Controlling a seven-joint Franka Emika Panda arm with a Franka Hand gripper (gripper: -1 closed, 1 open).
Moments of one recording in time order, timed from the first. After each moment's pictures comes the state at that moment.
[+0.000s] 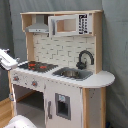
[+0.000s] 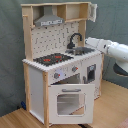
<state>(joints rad) -0.38 -1.47 1.07 -2.50 -0.16 2.82 -0.76</state>
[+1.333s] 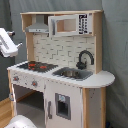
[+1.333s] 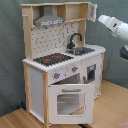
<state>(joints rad) -0.40 -1.52 0.84 -2.42 -0.26 2.56 -0.73</state>
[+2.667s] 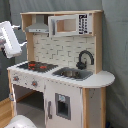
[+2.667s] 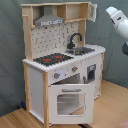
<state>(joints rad) -0.42 -1.52 0.77 -2.41 -0.48 2.45 -0.32</state>
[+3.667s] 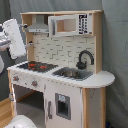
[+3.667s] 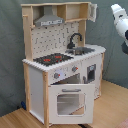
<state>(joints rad) -0.45 -1.51 0.75 -2.42 -0.58 2.34 -0.04</state>
